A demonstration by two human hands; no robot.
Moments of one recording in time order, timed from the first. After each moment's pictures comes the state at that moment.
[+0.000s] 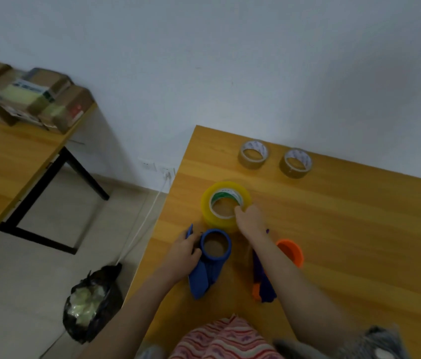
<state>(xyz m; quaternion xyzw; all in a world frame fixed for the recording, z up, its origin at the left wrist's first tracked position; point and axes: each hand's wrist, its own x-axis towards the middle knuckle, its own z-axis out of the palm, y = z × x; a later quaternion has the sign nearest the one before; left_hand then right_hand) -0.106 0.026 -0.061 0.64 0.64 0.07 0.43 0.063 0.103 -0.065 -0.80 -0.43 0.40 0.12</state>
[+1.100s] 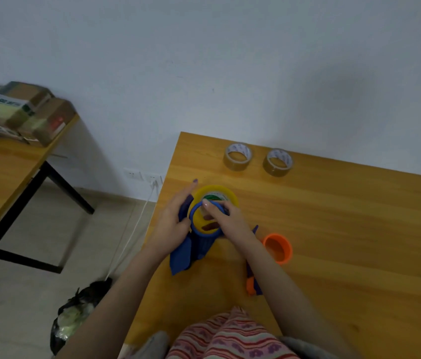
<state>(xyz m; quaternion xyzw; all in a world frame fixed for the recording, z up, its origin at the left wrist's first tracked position) -0.115 0.053 0.018 0.66 0.52 0.33 0.44 0.034 0.052 0.012 -0.63 -0.42 0.57 0.32</state>
